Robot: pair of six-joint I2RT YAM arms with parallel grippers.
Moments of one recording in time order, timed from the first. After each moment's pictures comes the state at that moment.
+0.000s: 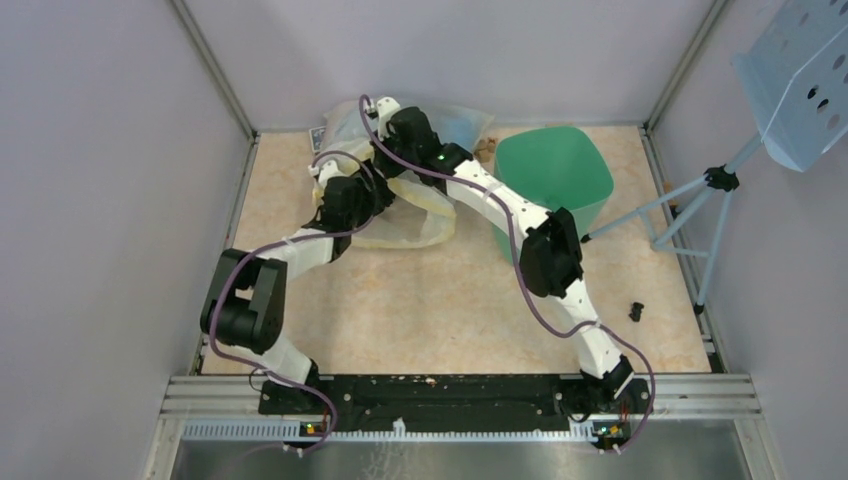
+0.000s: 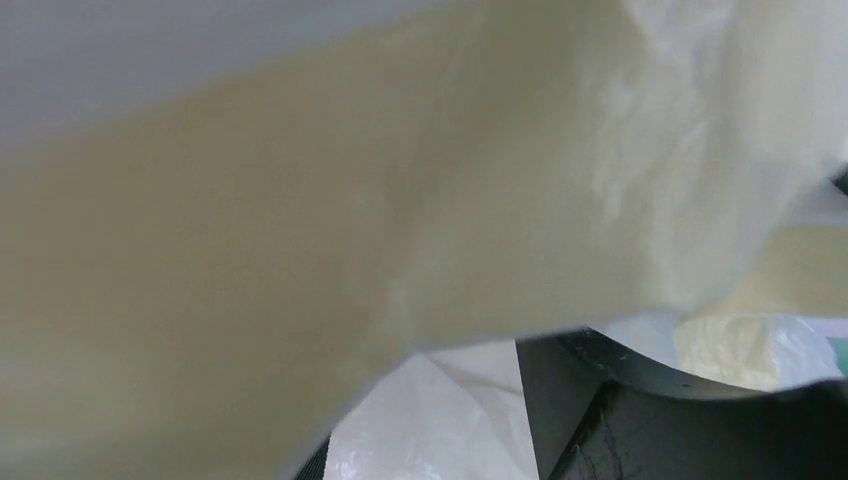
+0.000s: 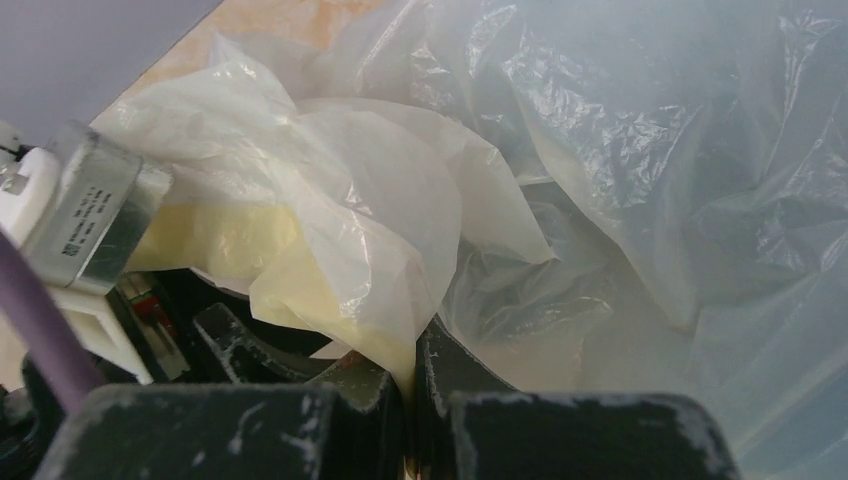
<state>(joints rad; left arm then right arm) -0.28 1.59 0.84 0.26 -0.16 -0.71 0.77 2.35 2.31 -0.39 -0.09 0.09</state>
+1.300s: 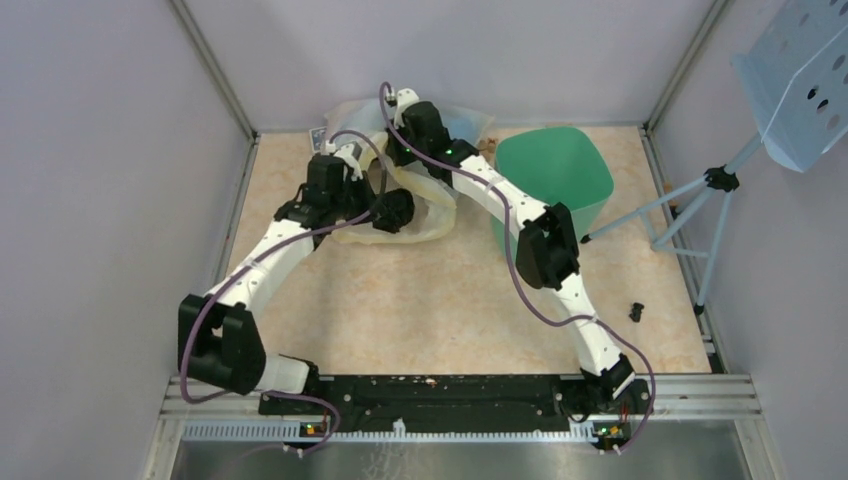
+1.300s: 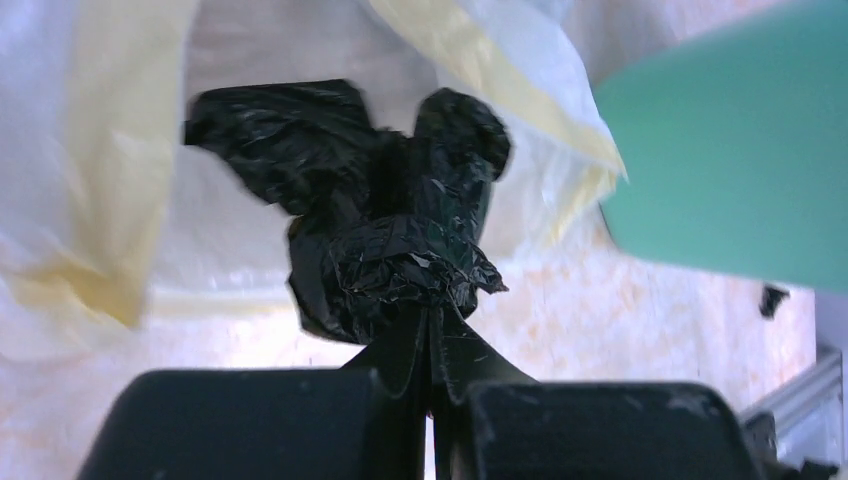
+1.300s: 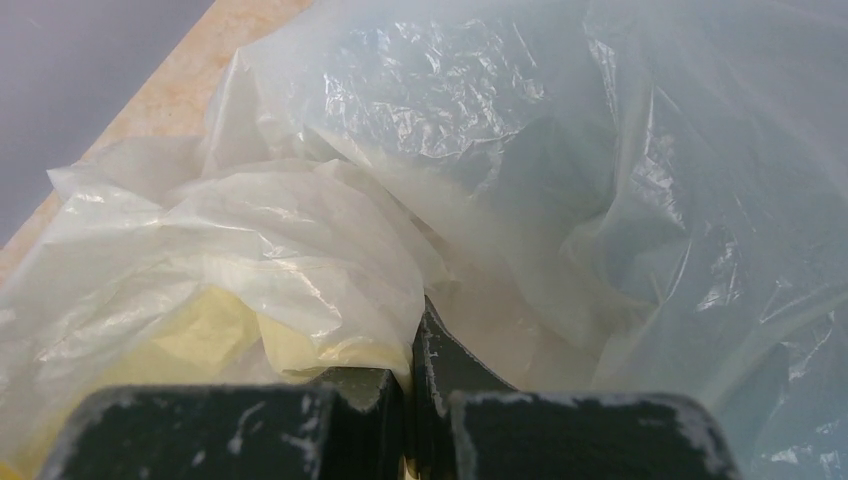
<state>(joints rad) -0.28 1.43 1.08 -0.27 0.23 -0.47 0.69 2.44 2.37 -0.31 -0.05 0.18</state>
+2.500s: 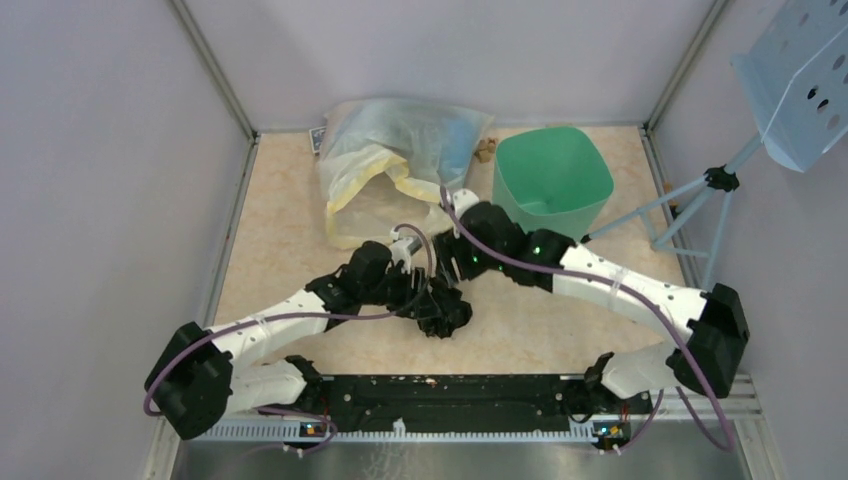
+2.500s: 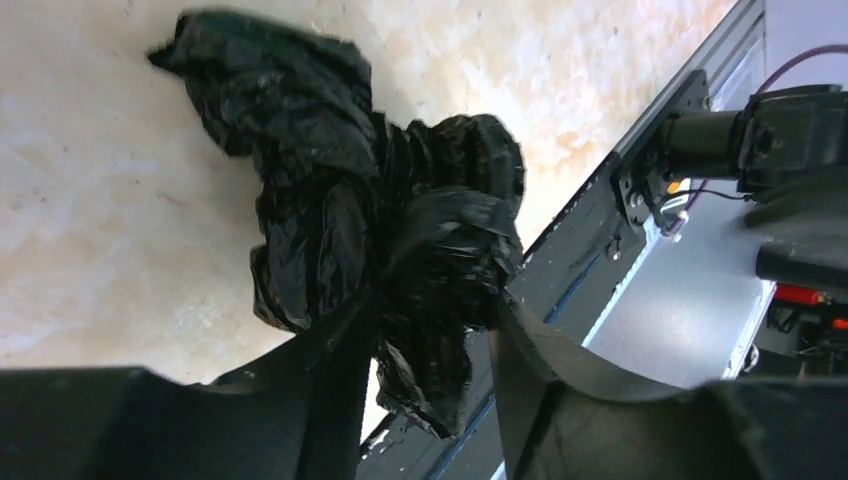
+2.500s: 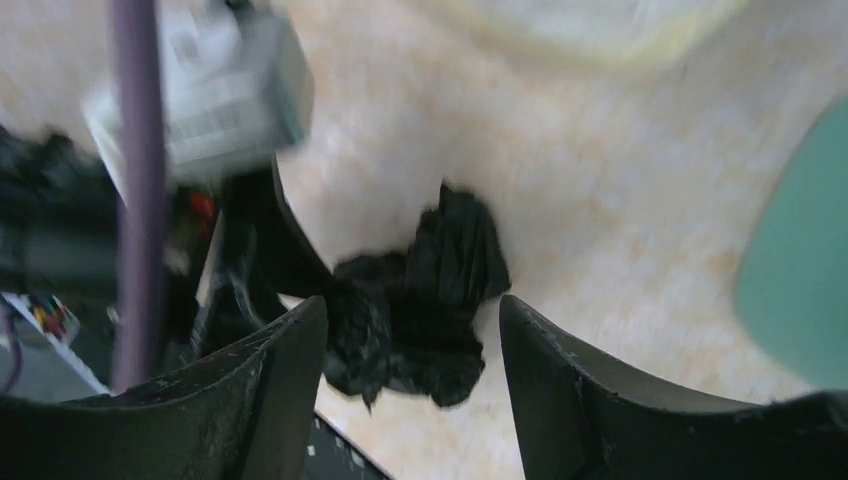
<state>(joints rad) -0.70 1.13 0.57 -0.10 0.44 -0.60 0.93 1.39 1.24 -0.52 0.08 0.33</state>
